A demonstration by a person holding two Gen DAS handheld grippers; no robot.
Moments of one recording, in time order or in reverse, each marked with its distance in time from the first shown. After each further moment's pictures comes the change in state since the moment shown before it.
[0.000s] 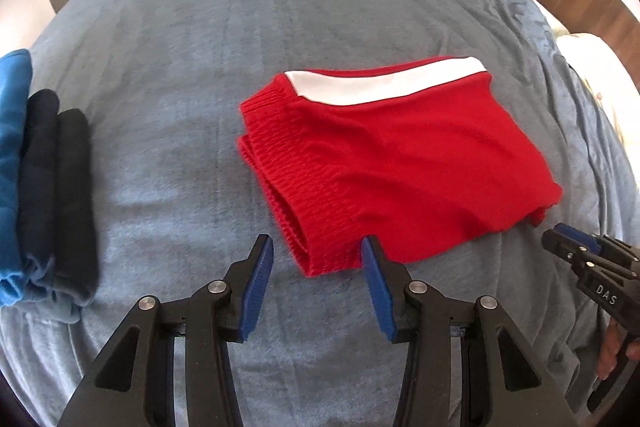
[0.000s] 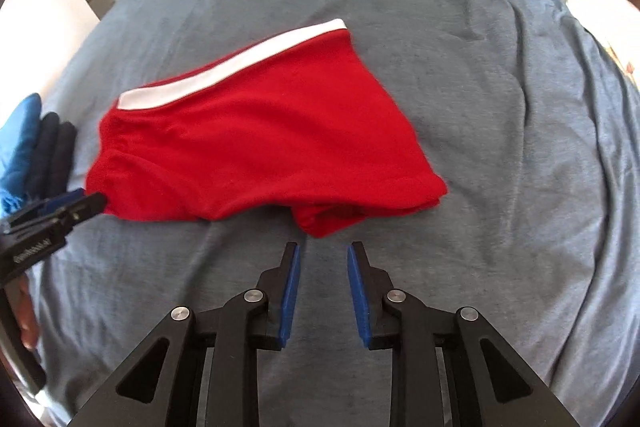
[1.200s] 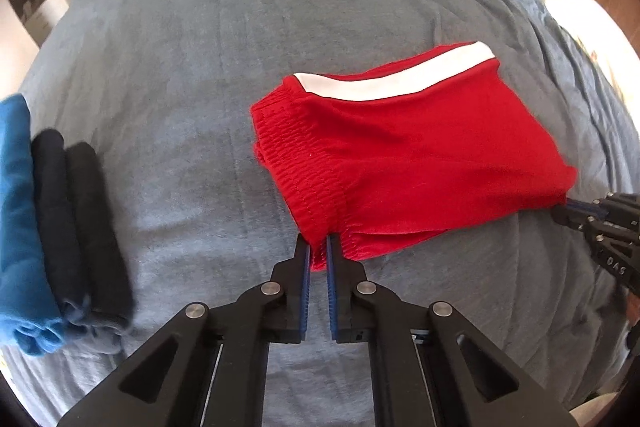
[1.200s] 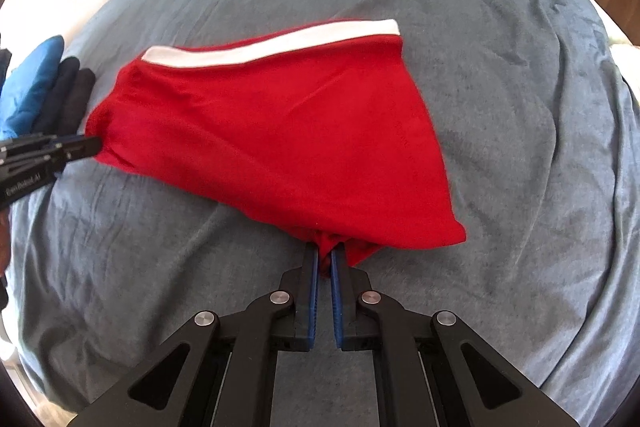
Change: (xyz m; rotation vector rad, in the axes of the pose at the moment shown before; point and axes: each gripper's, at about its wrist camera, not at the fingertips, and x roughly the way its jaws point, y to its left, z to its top) left arm -0.004 0.008 0.009 0.145 0.056 0.052; right arm 0.009 0.011 0.006 -0.197 0.067 0.040
